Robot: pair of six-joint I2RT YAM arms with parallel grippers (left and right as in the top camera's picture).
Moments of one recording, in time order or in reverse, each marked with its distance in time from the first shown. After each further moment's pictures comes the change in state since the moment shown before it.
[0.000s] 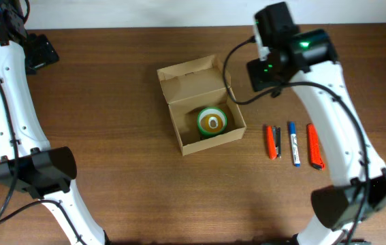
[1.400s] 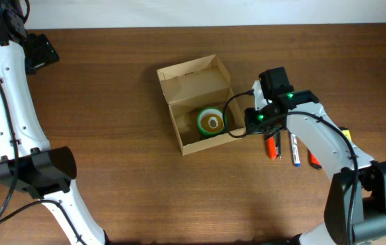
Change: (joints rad) left arm 0.000 0.000 0.000 0.000 0.000 0.000; right arm -0.055 -0.111 -0.807 0.561 -0.384 0.110
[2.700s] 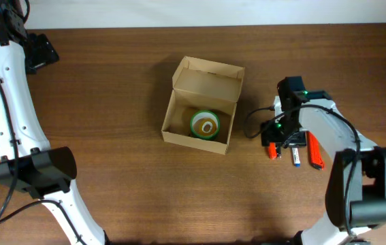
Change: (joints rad) left arm 0.000 0.000 0.000 0.000 0.000 0.000; right arm -0.159 0.095 -0.027 -0.169 0.100 -0.028
